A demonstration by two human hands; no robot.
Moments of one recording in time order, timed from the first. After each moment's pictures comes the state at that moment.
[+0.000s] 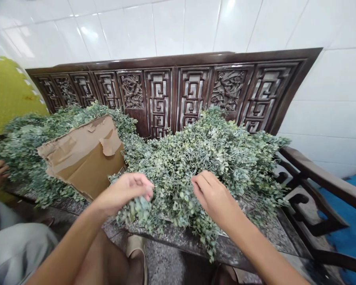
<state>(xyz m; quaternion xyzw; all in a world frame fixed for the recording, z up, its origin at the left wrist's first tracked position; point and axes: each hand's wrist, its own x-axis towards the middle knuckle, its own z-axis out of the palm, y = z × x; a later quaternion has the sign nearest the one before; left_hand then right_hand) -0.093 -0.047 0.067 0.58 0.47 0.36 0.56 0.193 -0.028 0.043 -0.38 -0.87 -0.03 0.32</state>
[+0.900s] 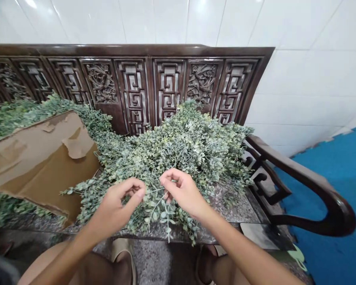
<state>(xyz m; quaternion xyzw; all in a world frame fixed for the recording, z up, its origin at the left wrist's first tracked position) -0.042 -0.064 0.054 0.75 0.47 0.37 0.29 0.162 -0.038 0.041 -0.42 -0.57 0.55 0.44</state>
